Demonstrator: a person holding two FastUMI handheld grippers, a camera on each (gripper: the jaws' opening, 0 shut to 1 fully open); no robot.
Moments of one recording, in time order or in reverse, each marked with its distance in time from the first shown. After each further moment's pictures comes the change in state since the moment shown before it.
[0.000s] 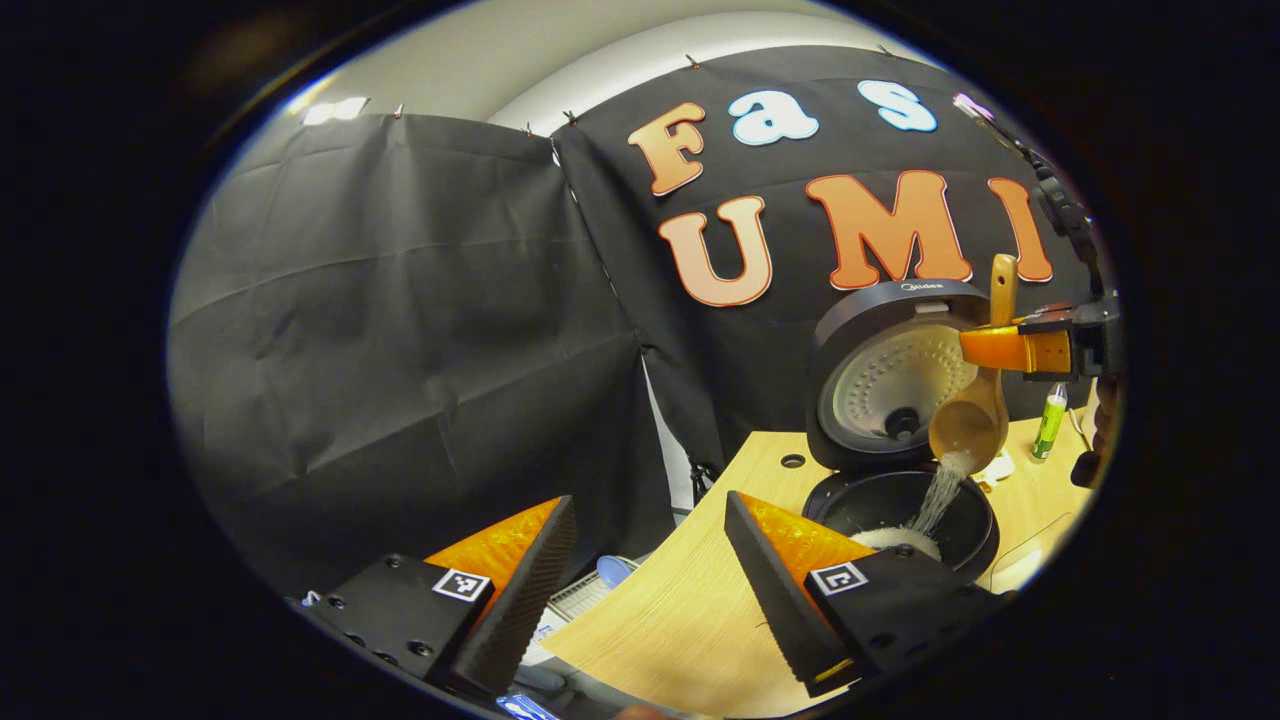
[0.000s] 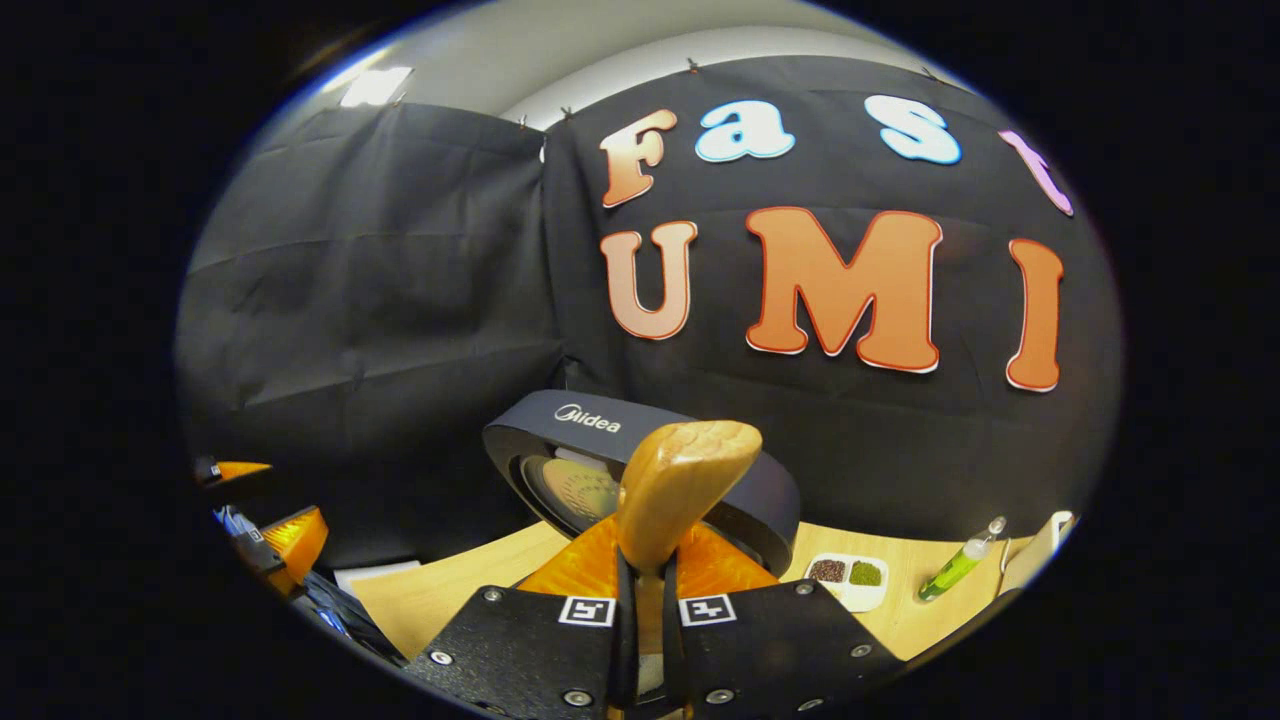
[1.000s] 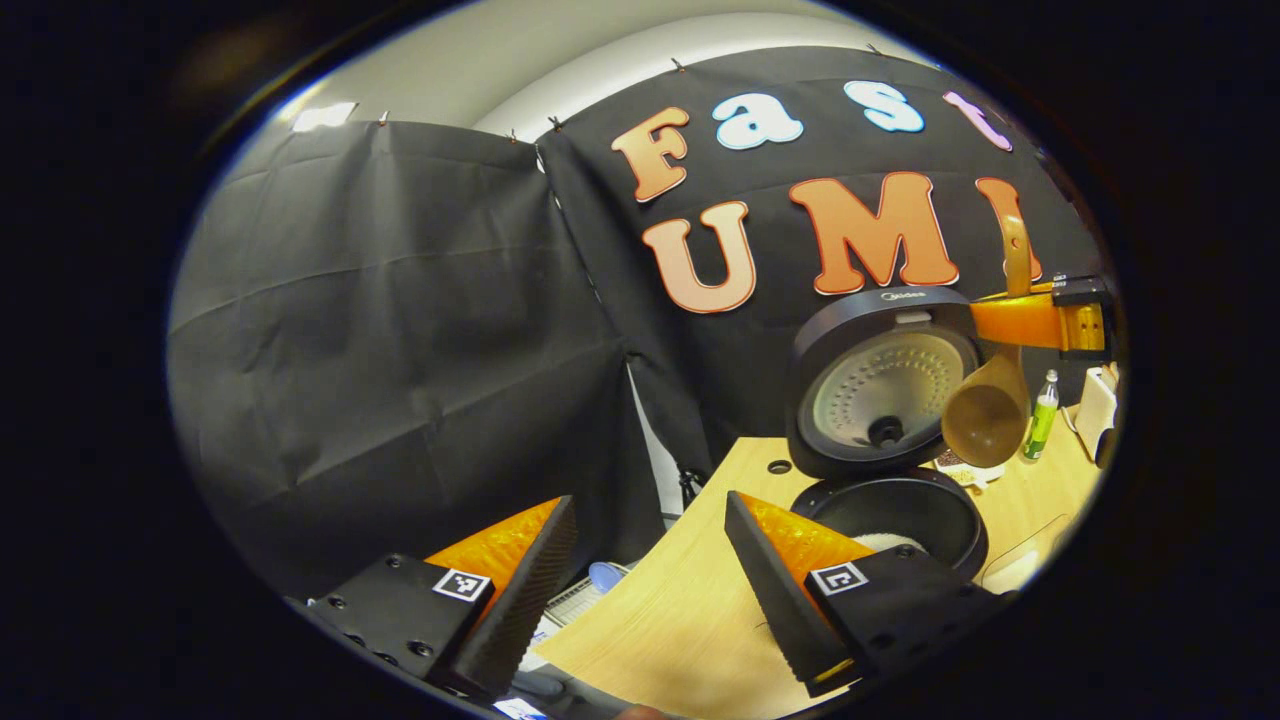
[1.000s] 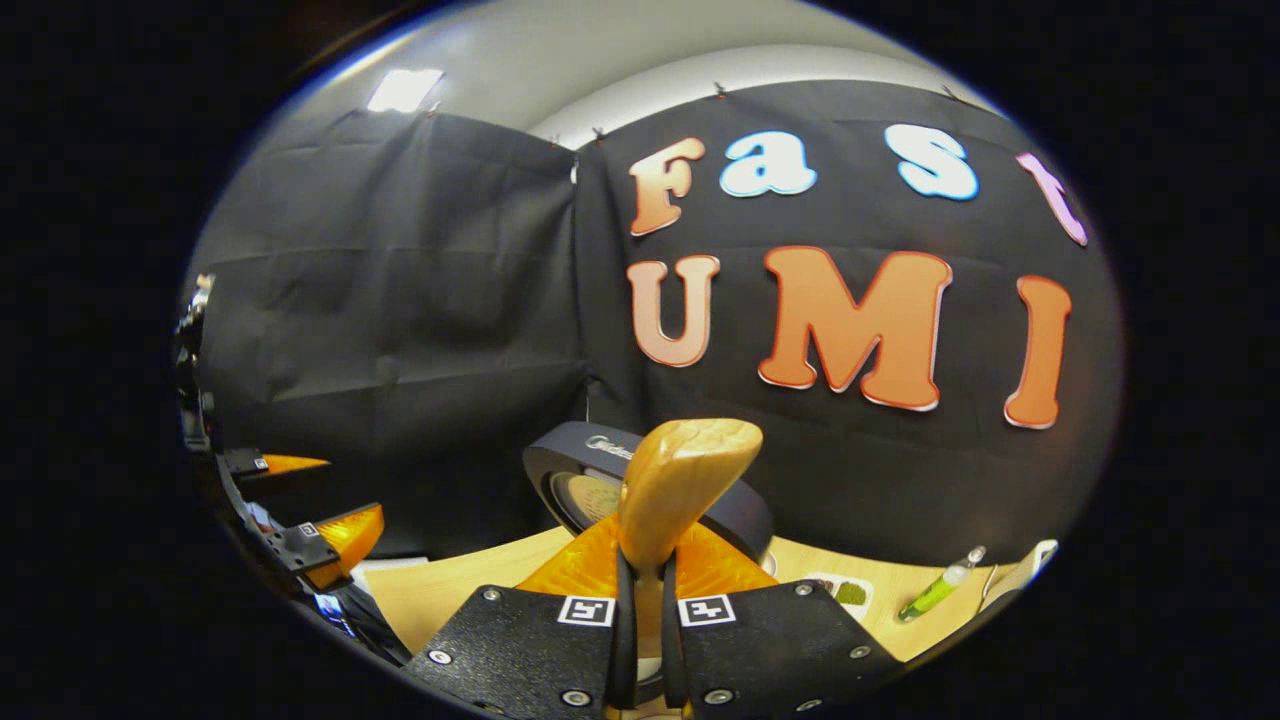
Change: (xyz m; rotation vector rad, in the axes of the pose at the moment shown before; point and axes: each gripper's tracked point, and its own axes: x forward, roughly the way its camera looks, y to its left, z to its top) left arm -0.002 -0.034 0.009 -0.001 -0.017 -0.064; right arm -0.050 -0.025 0.022 0.039 -0.037 0.032
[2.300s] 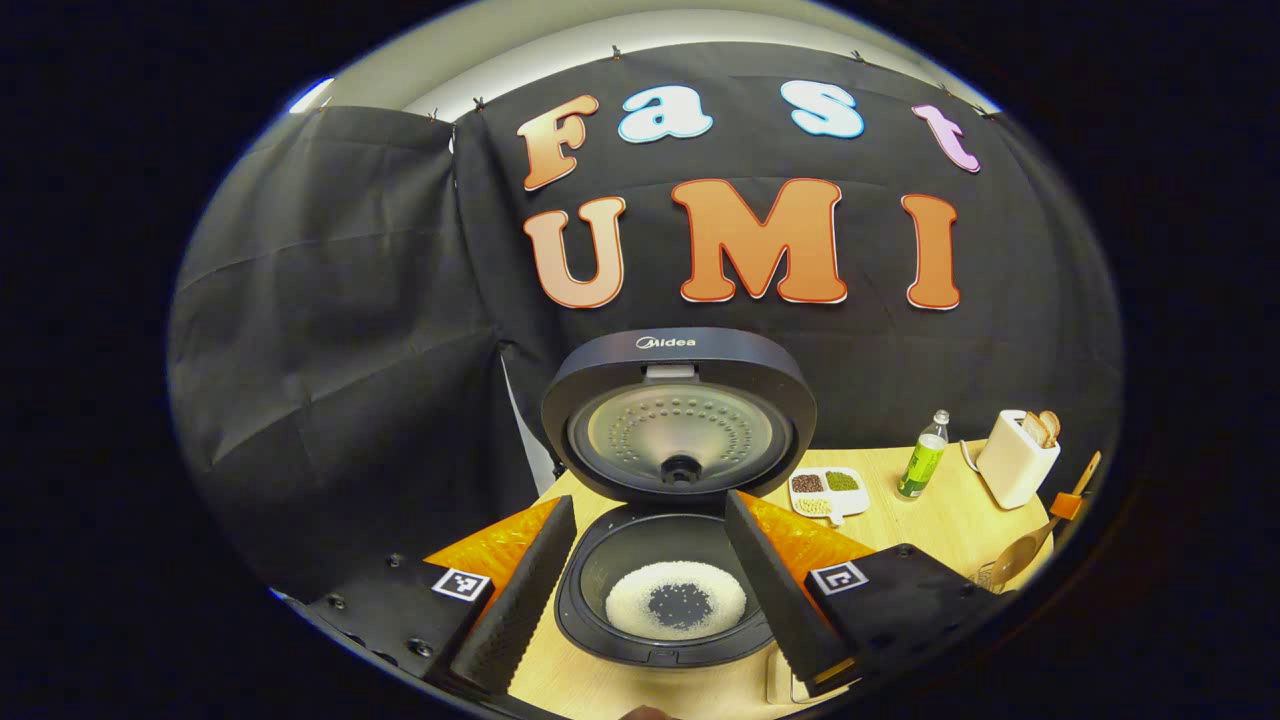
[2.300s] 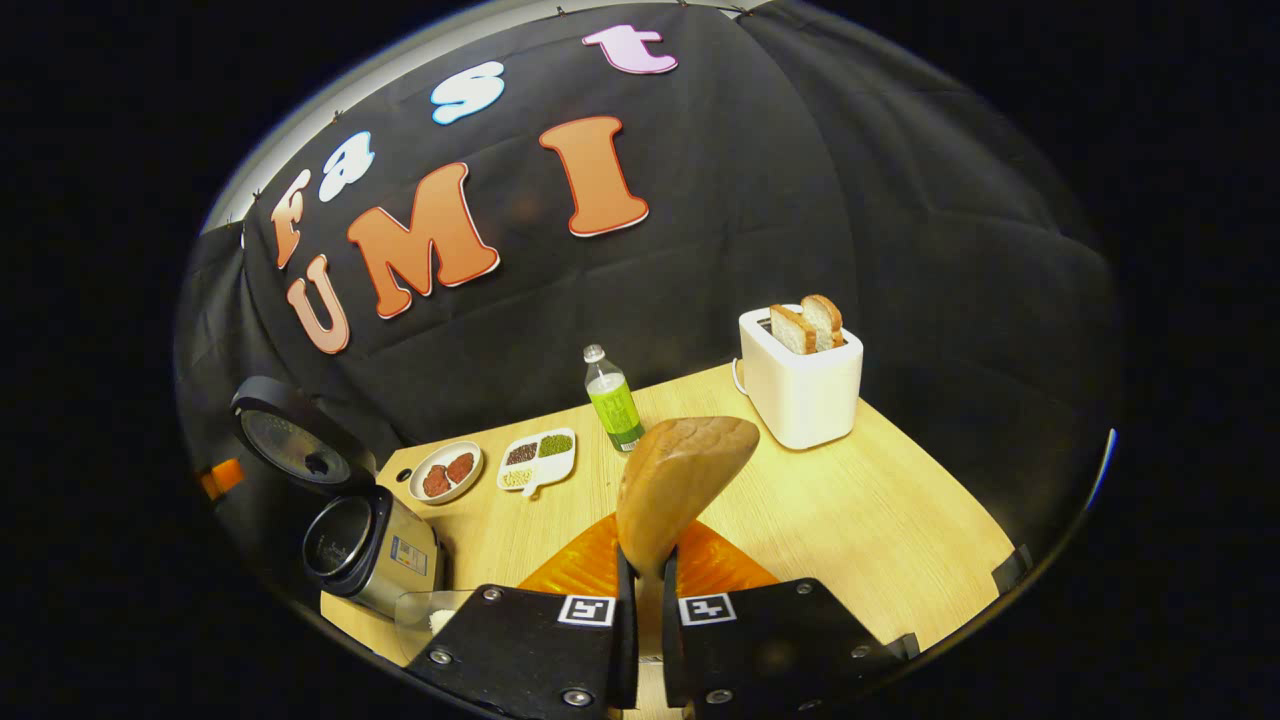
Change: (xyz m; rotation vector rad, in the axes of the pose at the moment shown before) left arm -0.015 -0.166 0.052 -0.058 0.057 -0.252; right arm -0.239 -0.277 -0.213 0.493 0.235 -0.708
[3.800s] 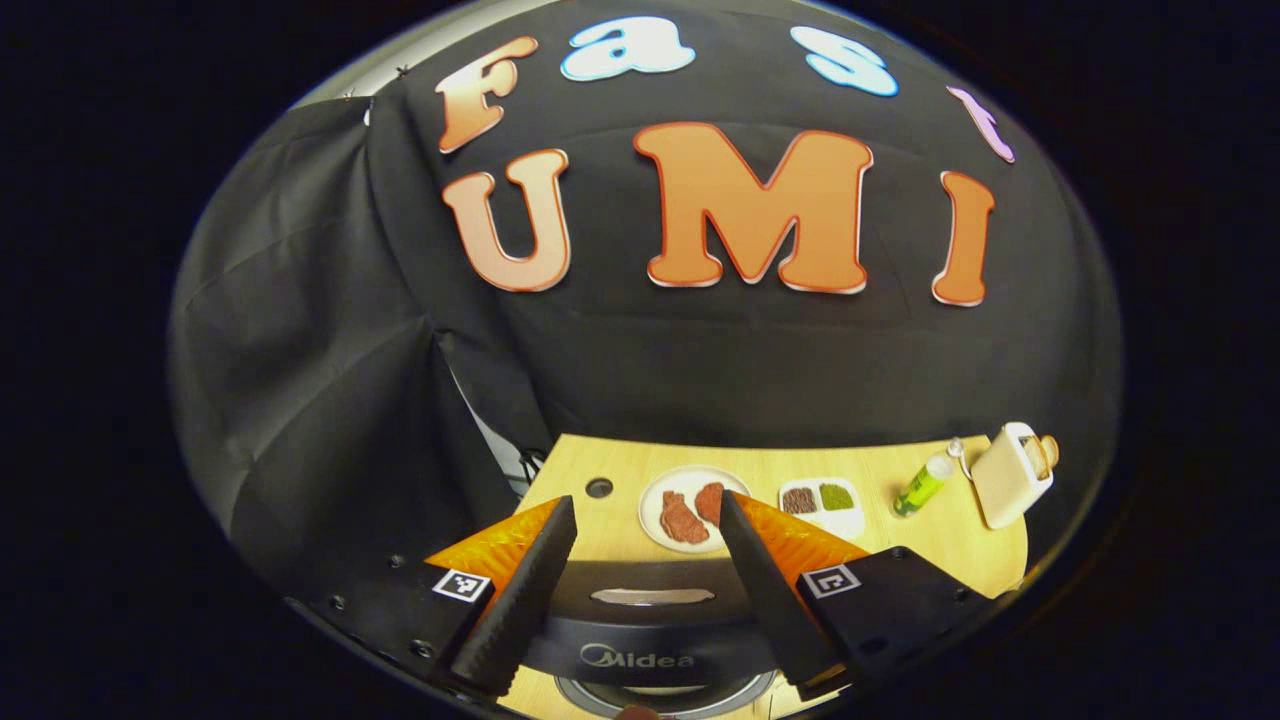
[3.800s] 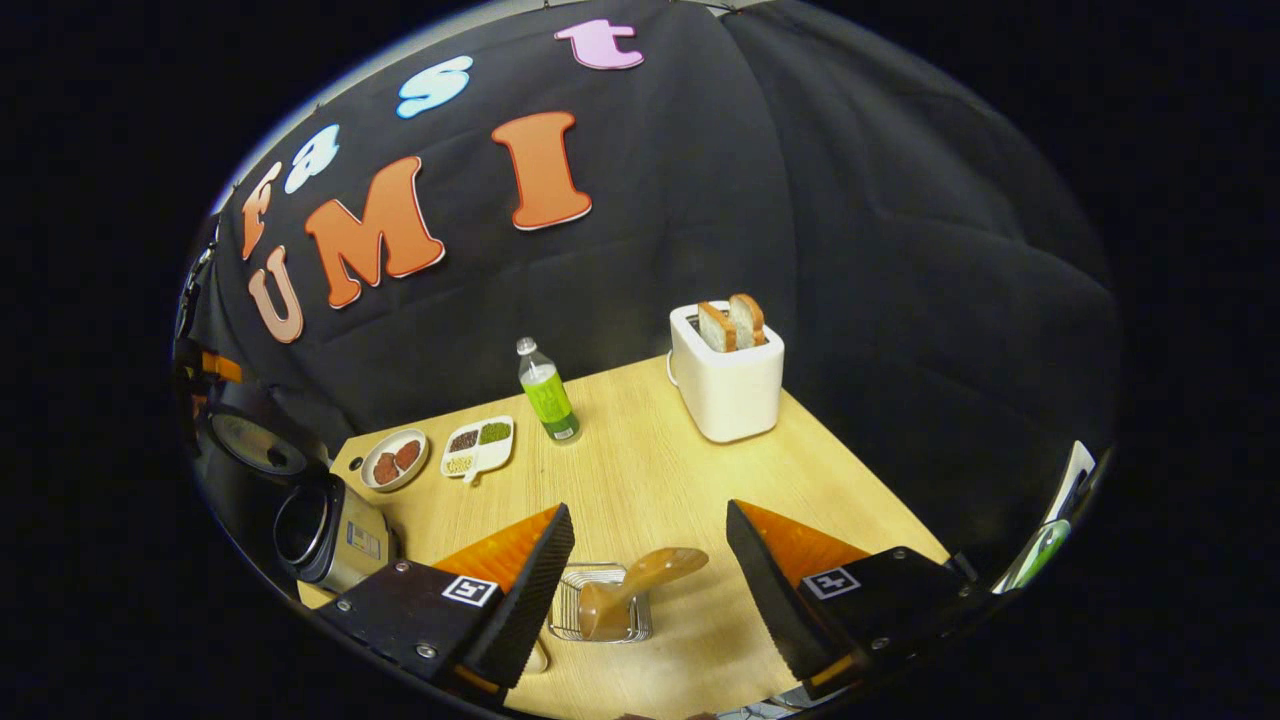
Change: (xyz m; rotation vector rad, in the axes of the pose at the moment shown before) left arm 0.139 -0.028 0.063 0.011 0.318 -0.172; right arm -0.047 -0.053 0.031 -0.028 0.006 -0.160
